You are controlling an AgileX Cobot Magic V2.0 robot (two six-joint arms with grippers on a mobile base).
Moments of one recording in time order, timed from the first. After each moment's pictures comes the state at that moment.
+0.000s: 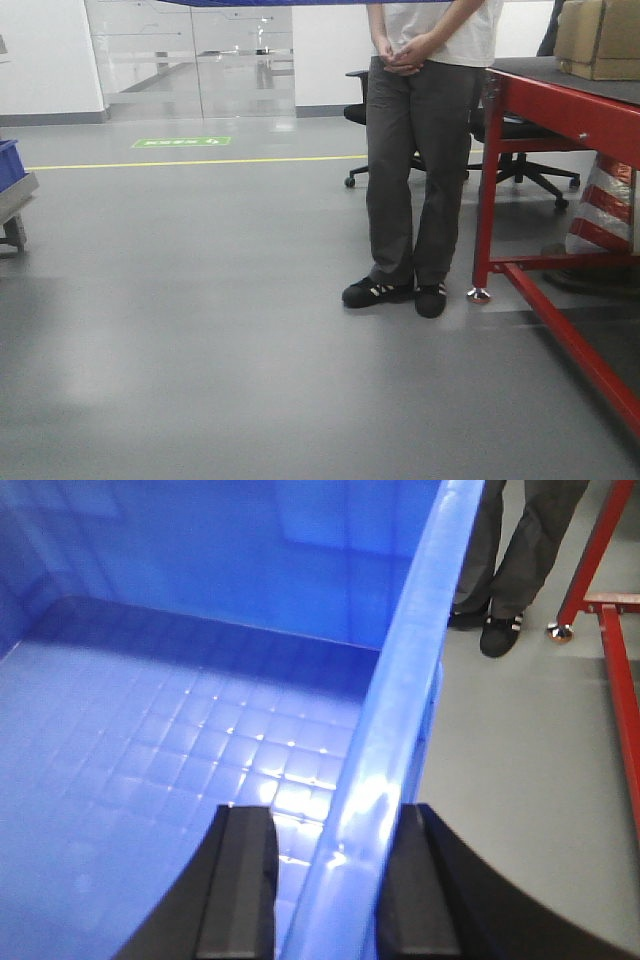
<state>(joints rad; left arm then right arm) -0.21 1.62 -2.01 -0.13 0.99 -0.10 0.27 1.61 -2.02 -0.01 1.09 0.17</state>
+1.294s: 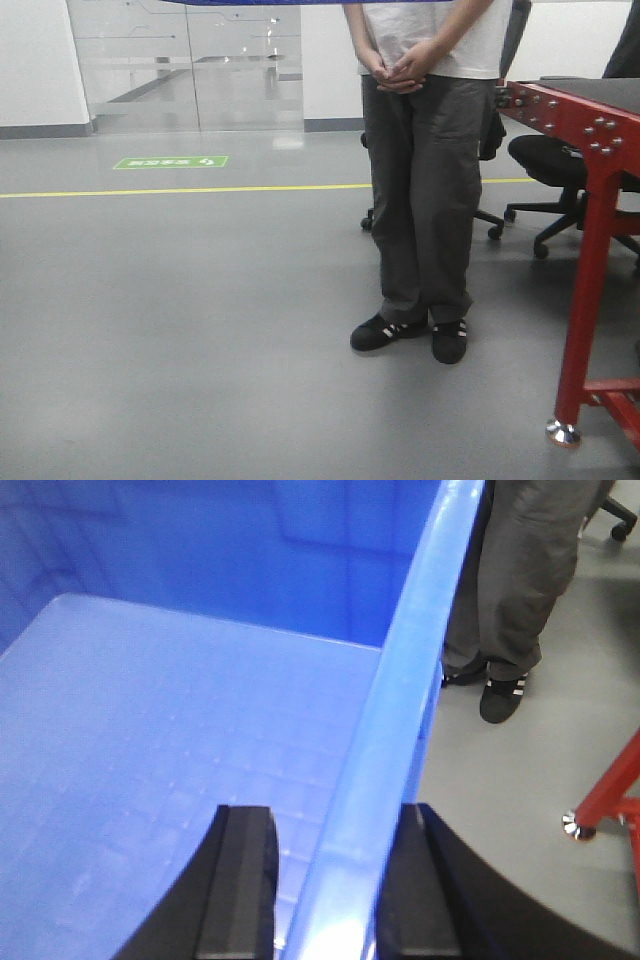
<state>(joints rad) -0.21 1.63 -2.01 -0.12 0.97 -0.10 0.27 1.62 -2.02 -0.01 1.07 0.17</state>
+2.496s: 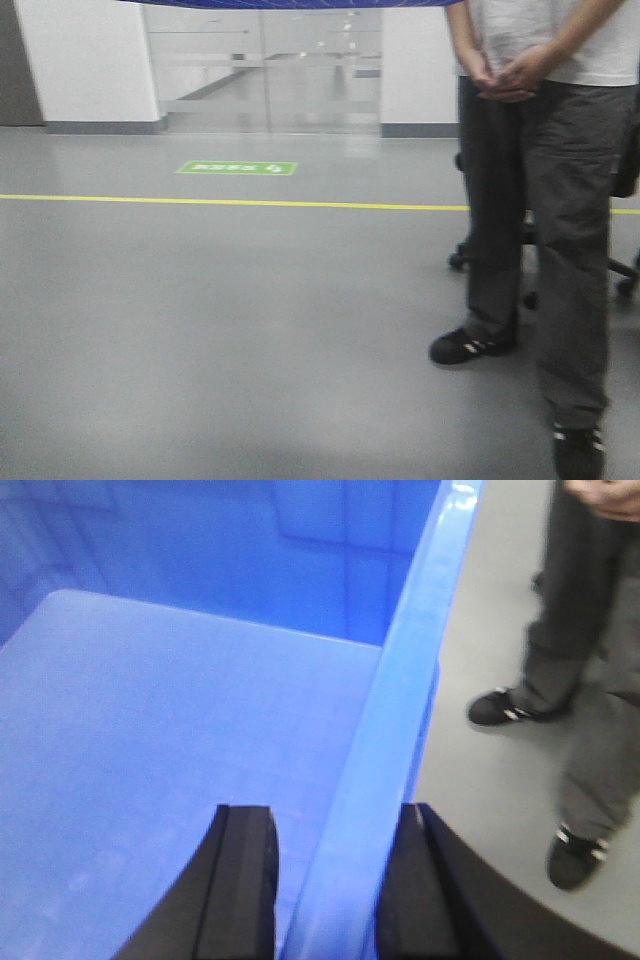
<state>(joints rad) -0.21 1.64 -2.01 -0.11 0.94 -0.10 0.27 1.65 -2.02 -0.01 1.05 0.16</state>
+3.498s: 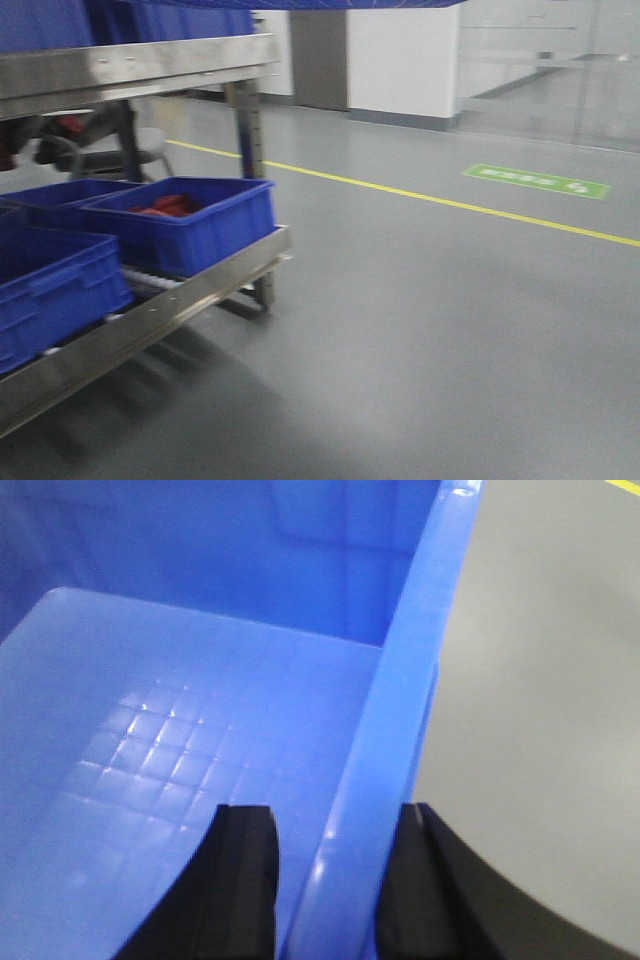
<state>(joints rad) -0.21 1.64 -2.01 -0.11 0.94 -0.10 0.27 1.65 -2.02 -0.01 1.05 0.16</state>
